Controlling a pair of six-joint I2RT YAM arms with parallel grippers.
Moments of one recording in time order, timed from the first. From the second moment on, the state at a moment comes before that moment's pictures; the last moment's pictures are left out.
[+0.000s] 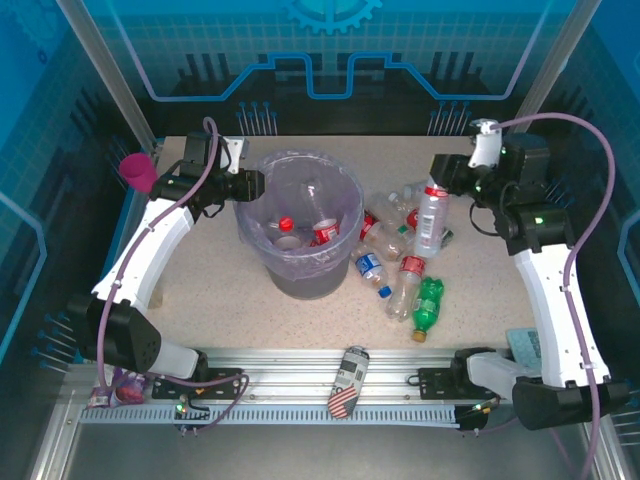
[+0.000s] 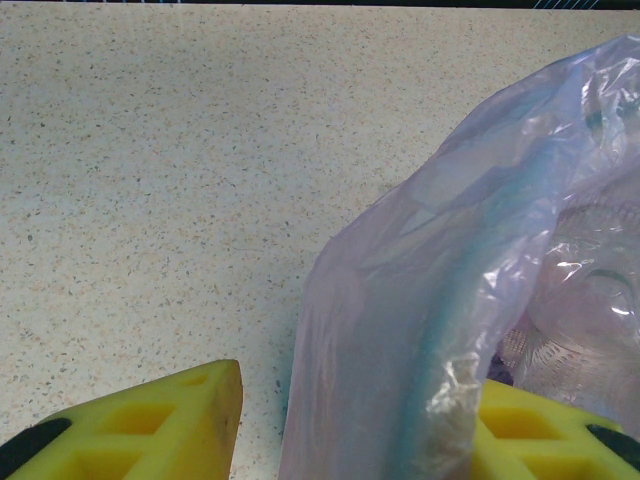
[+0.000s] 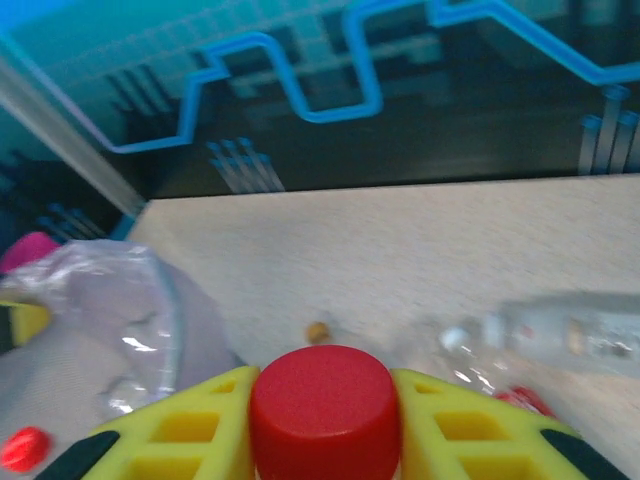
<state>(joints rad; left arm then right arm) -0.17 1.44 1.39 -0.70 0.19 -0.17 0.13 1.13 1.44 -0.68 -0.30 0.27</state>
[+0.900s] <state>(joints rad) -0.17 1.44 1.39 -0.70 0.19 -0.17 0.66 1.65 1.86 -0.38 -0.42 0.30</state>
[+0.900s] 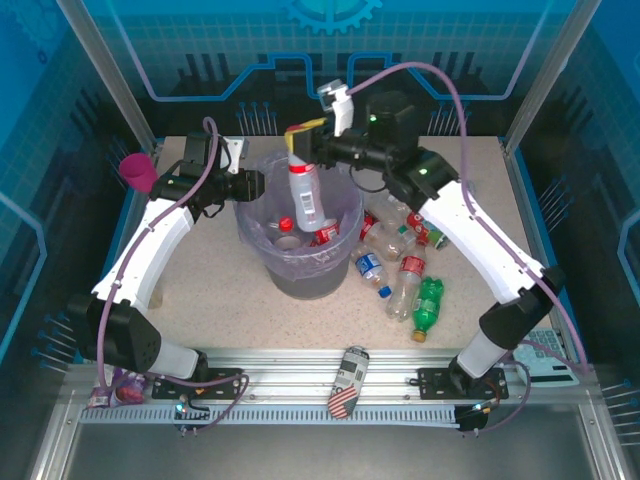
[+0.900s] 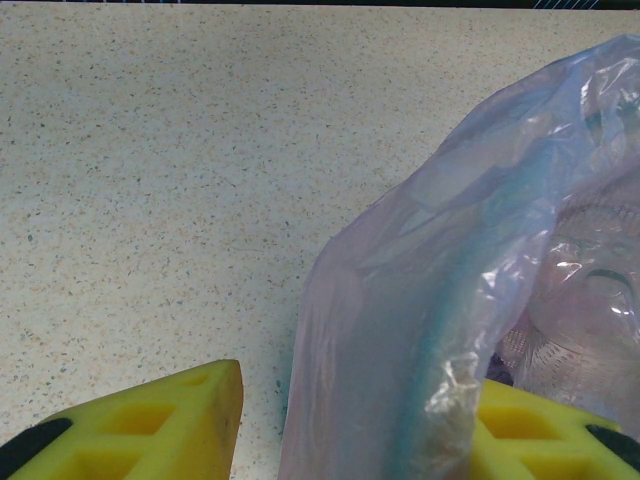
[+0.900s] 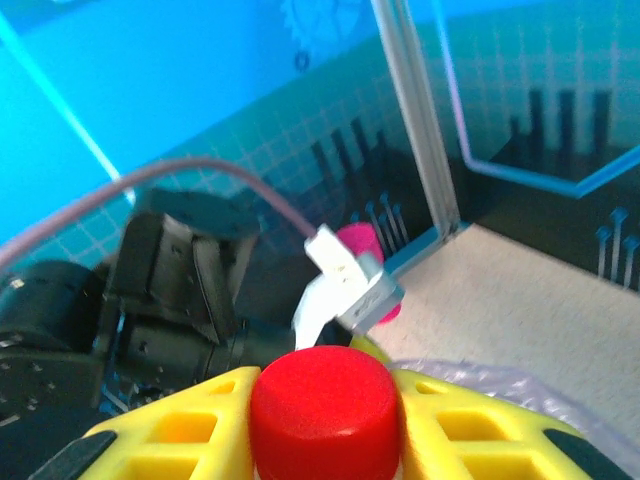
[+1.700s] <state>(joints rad) -0.17 1.44 1.39 -0.70 0.19 -0.17 0.71 1.69 1.54 -0.39 -0.48 0.17</state>
